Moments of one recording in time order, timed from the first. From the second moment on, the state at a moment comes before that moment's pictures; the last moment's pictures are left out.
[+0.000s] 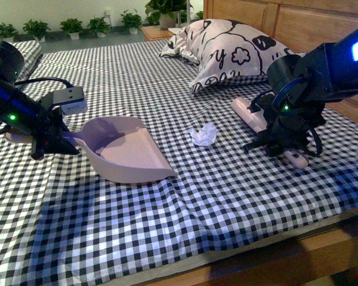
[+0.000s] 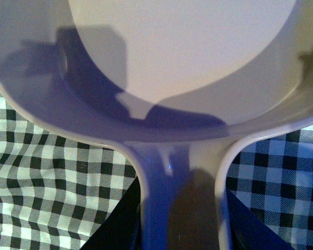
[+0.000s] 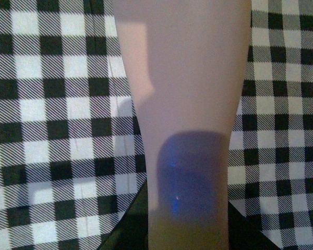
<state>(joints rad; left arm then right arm) 0.07 2.62 2.25 -0.84 0.50 1.32 0.26 2.60 2.00 -0.35 0.19 -0.17</state>
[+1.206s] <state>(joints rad) 0.09 2.65 2.25 -0.86 0.47 1.37 0.45 2.50 1.81 -0.32 0.07 -0.52</state>
